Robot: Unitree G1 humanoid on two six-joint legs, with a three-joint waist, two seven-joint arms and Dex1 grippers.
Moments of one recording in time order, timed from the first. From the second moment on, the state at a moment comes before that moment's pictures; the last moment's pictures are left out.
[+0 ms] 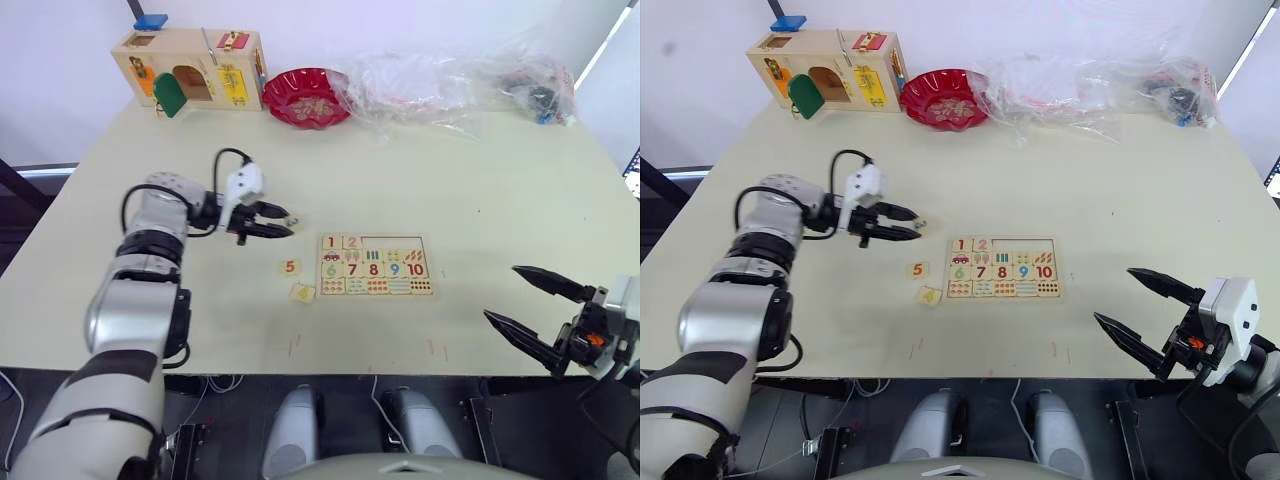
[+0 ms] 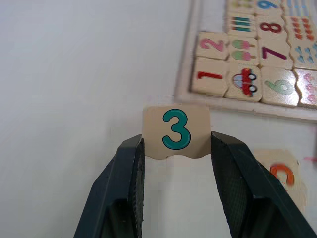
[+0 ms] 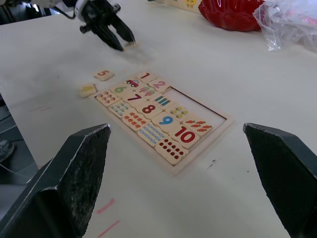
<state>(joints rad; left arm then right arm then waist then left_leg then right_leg) -1.01 0.66 -0.05 1.06 0.04 -0.15 -1.51 0.43 -0.66 -0.48 -0.66 0.73 0.32 0.89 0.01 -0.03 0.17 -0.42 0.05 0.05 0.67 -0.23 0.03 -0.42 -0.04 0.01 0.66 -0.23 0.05</state>
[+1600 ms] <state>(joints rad) 0.02 0.19 0.37 -1.00 -0.19 1.61 -0.30 0.17 -0.74 -0.29 -0.38 0.74 0.22 1.27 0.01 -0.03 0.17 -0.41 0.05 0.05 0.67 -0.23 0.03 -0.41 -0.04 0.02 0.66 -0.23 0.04</state>
